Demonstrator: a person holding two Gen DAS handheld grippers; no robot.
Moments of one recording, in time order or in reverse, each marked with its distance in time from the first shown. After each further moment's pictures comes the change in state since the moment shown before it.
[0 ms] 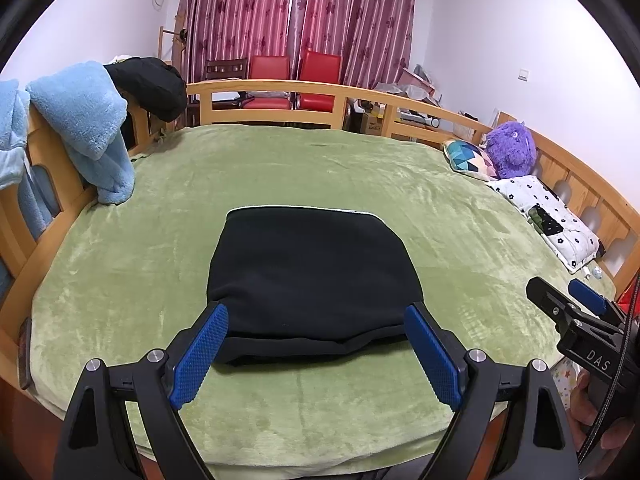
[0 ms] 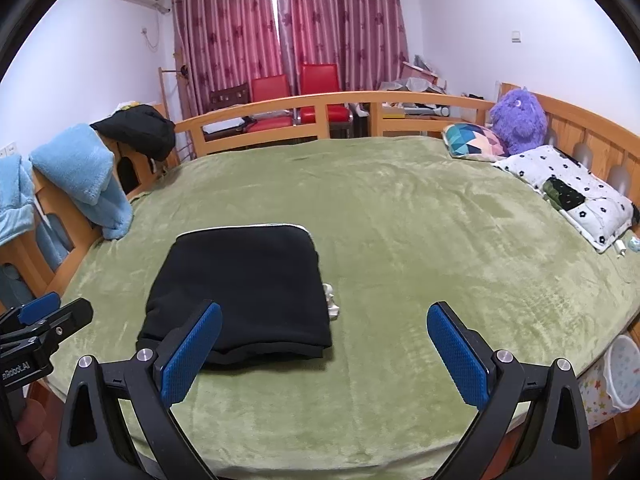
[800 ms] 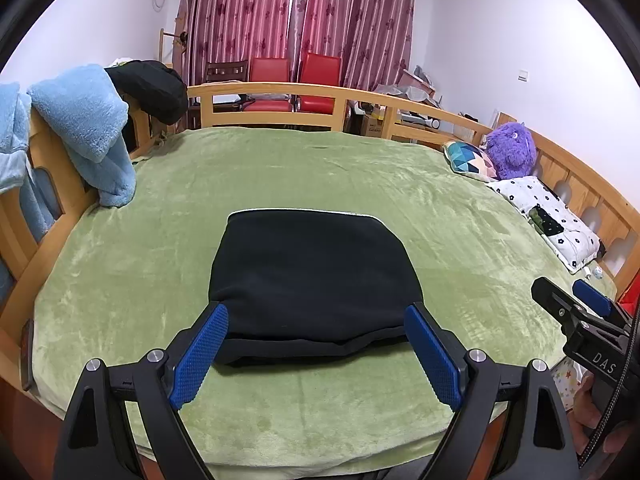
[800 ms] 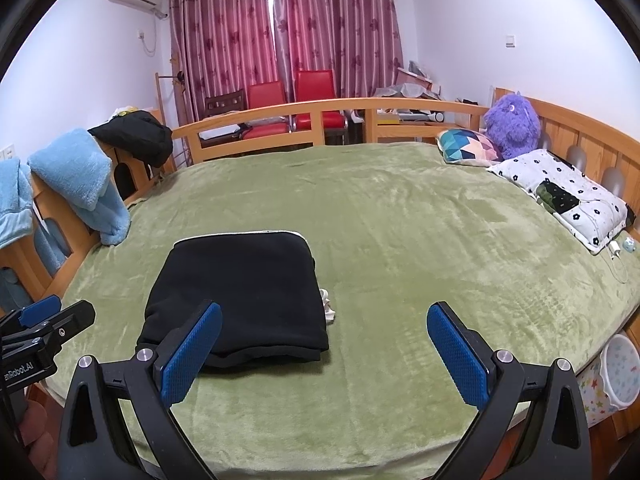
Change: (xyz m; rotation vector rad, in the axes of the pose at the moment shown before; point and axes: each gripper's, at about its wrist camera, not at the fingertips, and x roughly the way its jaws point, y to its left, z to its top) left arm -0.001 -0.005 0.001 0.006 -0.002 0.007; right arm -0.008 -0.002 0.002 0.000 -0.008 0.001
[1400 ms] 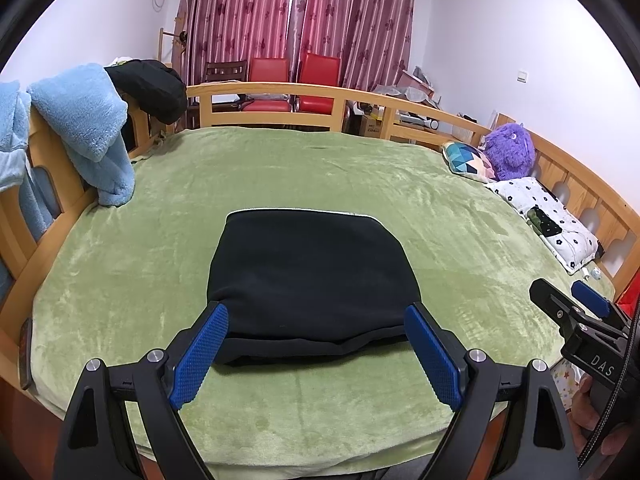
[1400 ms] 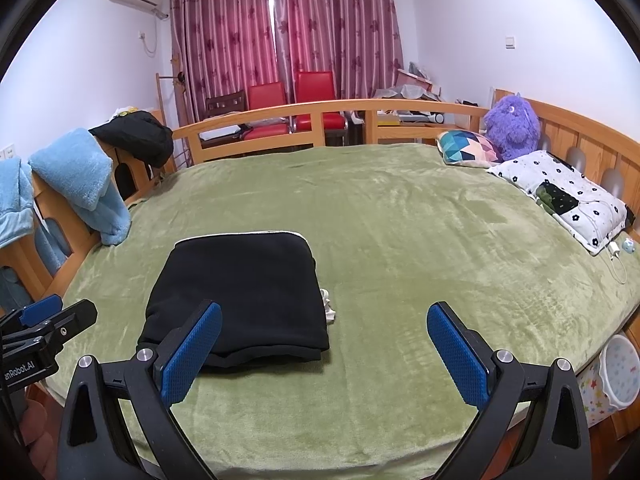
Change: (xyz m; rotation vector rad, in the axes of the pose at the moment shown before) left arm -0.003 -0.005 0.000 -0.004 -0.006 -0.003; right arm -0.002 0.003 0.000 -0.001 -0.002 -0.002
